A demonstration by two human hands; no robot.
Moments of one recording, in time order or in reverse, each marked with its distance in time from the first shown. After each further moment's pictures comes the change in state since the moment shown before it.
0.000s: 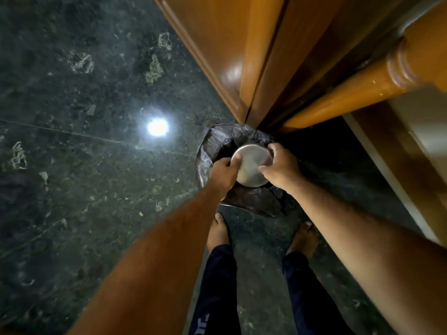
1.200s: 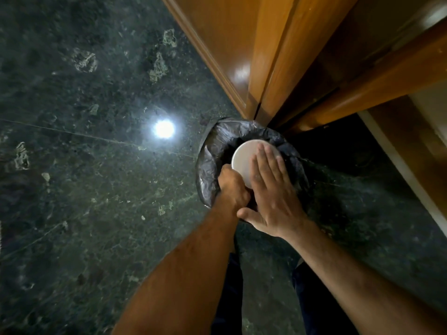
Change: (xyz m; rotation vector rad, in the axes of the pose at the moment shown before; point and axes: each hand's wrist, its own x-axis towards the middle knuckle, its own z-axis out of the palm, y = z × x) left_hand 0.002 0.005 0.026 -0.850 0.150 -0.542; right_hand -0.056 0.017 0.041 -0.485 0.076 -0.809
